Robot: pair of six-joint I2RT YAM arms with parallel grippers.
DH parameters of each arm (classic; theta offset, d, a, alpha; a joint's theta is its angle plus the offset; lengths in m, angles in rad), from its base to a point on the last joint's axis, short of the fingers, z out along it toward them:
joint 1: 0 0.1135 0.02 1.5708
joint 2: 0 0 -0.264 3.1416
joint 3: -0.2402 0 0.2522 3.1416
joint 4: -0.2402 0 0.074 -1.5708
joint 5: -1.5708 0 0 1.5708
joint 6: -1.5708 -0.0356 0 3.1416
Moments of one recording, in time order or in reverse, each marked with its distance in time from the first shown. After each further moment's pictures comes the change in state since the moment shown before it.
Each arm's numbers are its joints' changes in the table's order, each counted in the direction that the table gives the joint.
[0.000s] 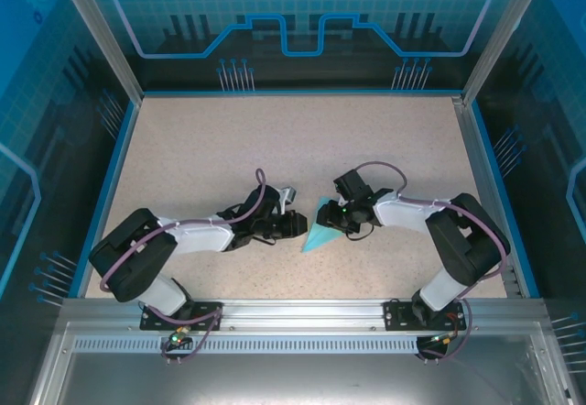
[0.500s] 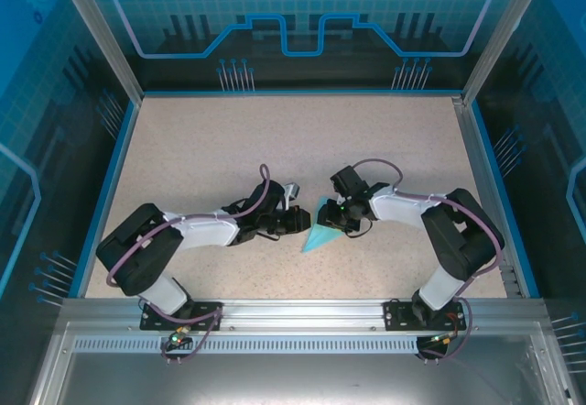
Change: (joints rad) left arm 0.008 -0.052 -0.063 -0.032 0.000 0.003; right arm 0.000 -0.047 -0.069 -0.099 0.000 0.034
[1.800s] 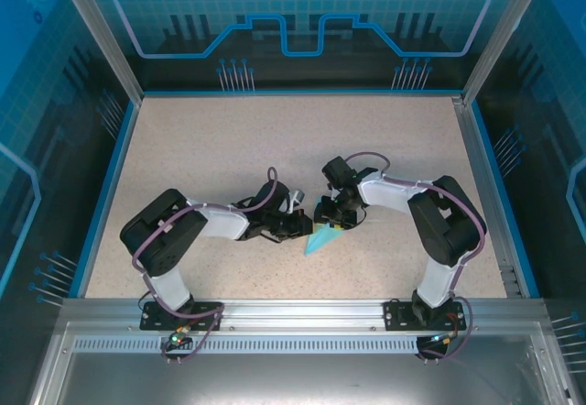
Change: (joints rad) left arm 0.026 -0.168 -0.040 0.038 -0.166 0.026; right arm 0.000 -0.138 -0.177 -0.220 0.027 0.064
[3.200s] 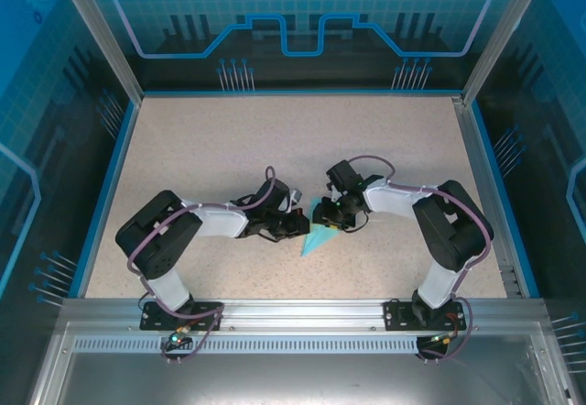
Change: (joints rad) left arm 0.008 0.039 -0.026 -0.124 0.051 -0.010; right arm -0.010 0.051 0.091 0.158 0.060 0.004
